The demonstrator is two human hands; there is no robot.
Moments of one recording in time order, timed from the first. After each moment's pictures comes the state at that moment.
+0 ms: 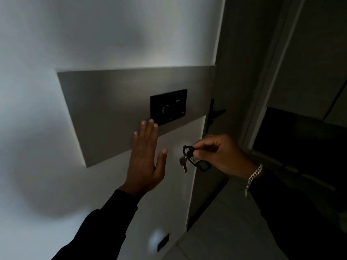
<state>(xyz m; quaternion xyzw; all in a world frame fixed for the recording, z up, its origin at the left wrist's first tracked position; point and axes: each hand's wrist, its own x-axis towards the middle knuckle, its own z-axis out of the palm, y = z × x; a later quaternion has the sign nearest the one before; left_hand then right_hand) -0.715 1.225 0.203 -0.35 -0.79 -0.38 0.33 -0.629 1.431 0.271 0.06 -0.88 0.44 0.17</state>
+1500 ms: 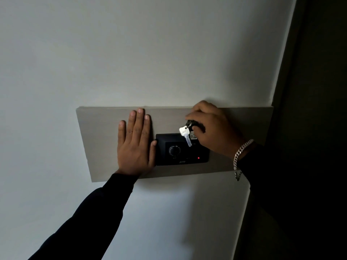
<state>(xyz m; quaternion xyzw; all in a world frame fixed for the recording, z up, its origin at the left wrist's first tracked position) -0.798 1.245 0.282 -0.02 -0.78 0.09 0.62 -0.817 1.481 0.382 0.45 -0.78 0.22 0.37</state>
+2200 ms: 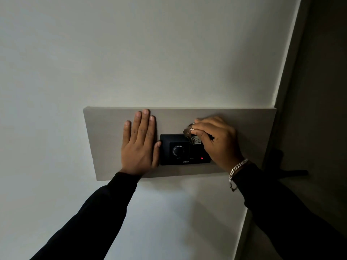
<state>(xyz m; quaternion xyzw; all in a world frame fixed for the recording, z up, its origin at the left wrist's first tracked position) -0.800 1.238 0.279 -0.02 -0.78 0.10 0.61 -0.826 1.478 0.339 0.42 -0.69 0.33 0.49</state>
